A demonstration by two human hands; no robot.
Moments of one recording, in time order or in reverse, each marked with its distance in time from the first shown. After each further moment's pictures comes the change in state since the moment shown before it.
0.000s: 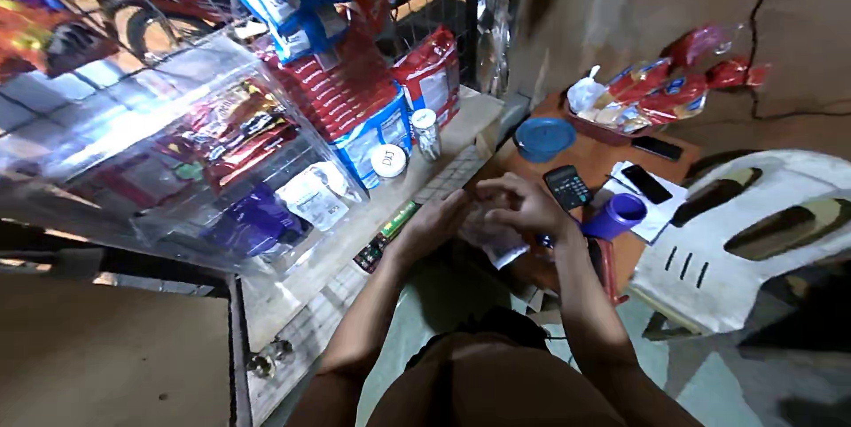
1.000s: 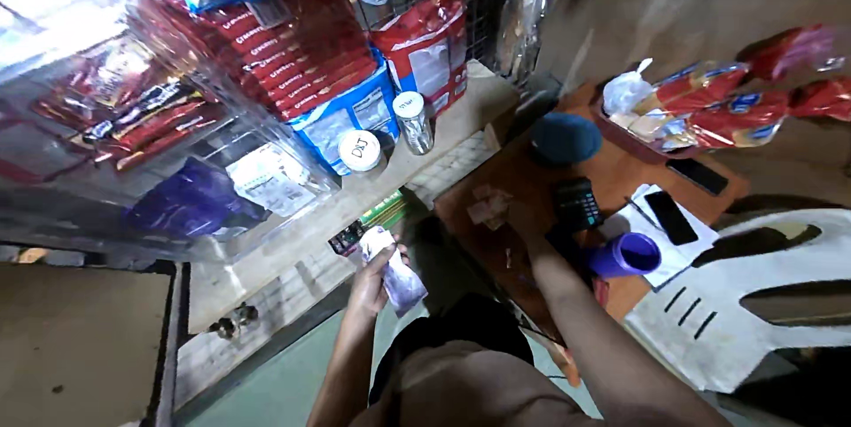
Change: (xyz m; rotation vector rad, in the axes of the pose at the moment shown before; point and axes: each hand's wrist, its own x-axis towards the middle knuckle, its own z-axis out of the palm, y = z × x) left_hand -0.048 -0.049 0.102 -1.328 0.876 -0.929; right_hand 0.040 0.258 -0.003 -0.488 -0.245 0.795
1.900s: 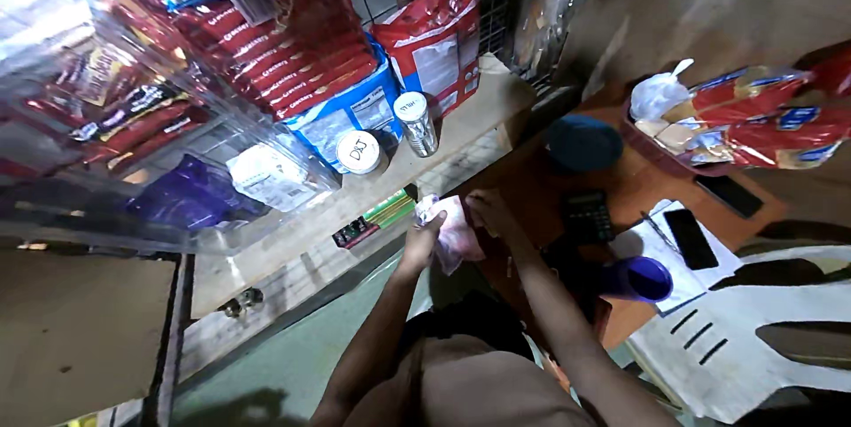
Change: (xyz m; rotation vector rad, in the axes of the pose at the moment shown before) left_hand 0.085 -0.049 0.078 0.373 0.047 0.134; right_hand 0.002 -0.053 0.006 0.709 -0.097 -0.576
